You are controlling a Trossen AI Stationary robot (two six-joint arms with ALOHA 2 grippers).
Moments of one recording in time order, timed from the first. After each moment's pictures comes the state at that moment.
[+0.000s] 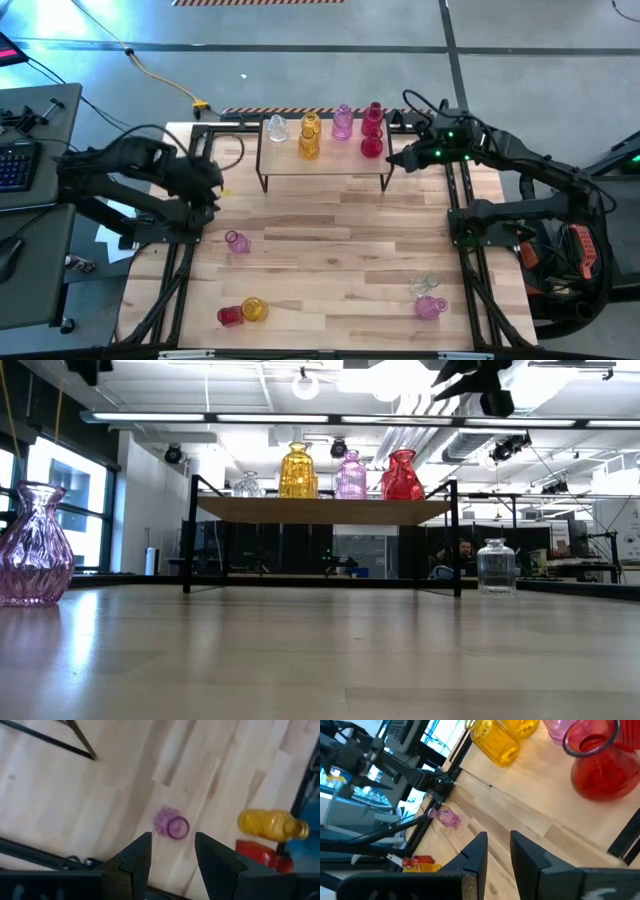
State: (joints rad) left arm -0.09 0.98 1.33 -1.53 -0.02 -0.50; right arm -0.39 0.98 1.13 -0.70 -0.21 0.79
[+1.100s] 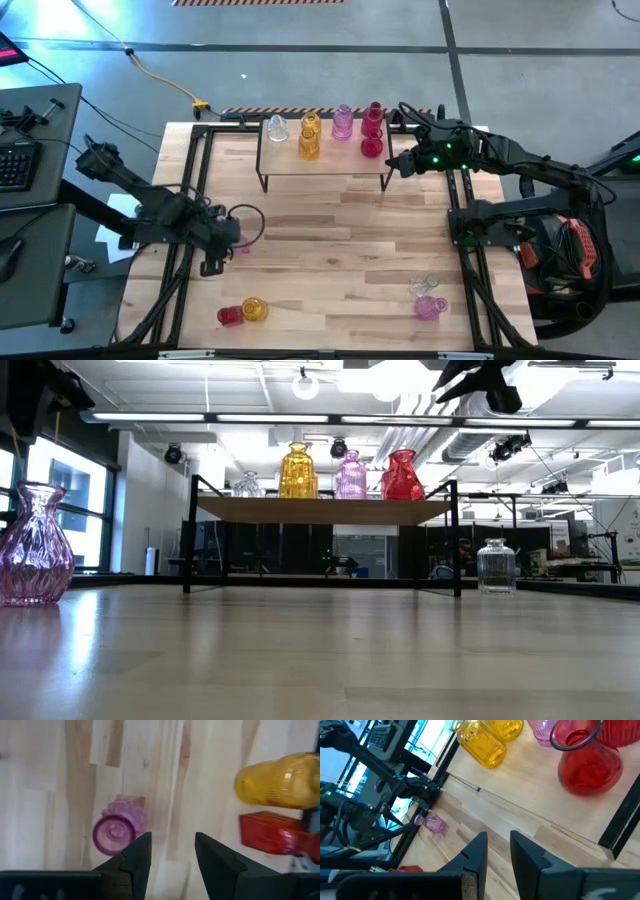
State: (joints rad) left arm -0.56 1.10 0.99 -1.16 -0.09 -0.67; right arm -0.28 0.98 1.13 -0.72 -0.01 0.86
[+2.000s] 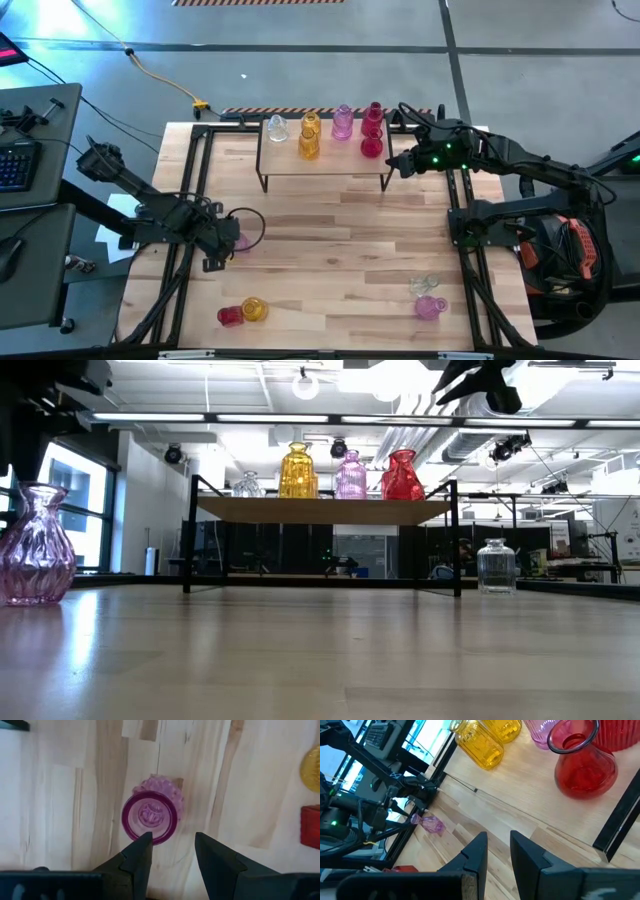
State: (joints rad) left arm -0.56 1.11 0.87 -1.18 -0.16 -0.70; right arm -0.28 0.98 1.13 -0.73 0.00 0.83
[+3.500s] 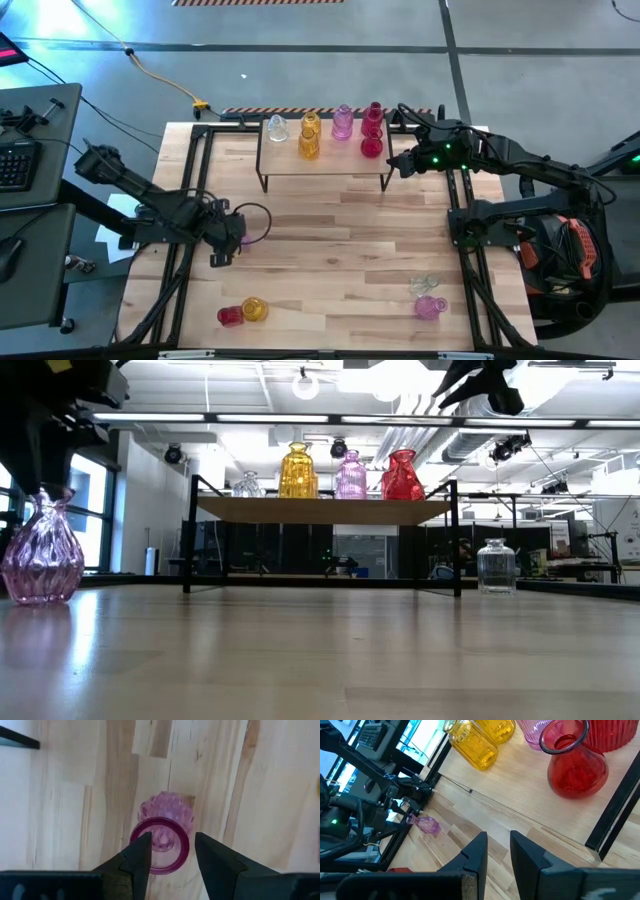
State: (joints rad) left arm -0.47 1.12 0.83 -1.10 -0.19 -0.60; right arm -0.28 0.98 1.13 -0.74 0.02 0.83
